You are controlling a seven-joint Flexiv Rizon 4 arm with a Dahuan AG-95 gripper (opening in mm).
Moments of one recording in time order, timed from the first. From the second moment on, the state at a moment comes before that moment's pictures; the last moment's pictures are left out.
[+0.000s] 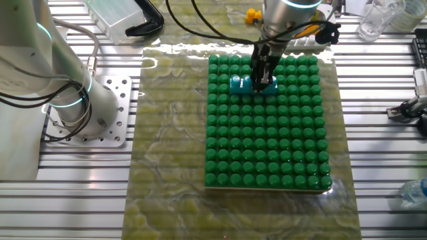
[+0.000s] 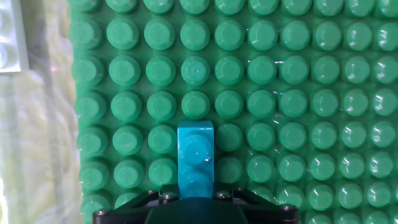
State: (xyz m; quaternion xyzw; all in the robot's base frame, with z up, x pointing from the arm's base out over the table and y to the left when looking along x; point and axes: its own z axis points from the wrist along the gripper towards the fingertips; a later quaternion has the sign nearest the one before) arm 0.472 0.046 0.074 0.00 -1.00 0.04 0.06
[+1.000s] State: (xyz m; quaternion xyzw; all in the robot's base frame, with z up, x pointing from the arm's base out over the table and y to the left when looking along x) arm 0.473 0.041 0.085 0.05 -1.00 0.00 0.07
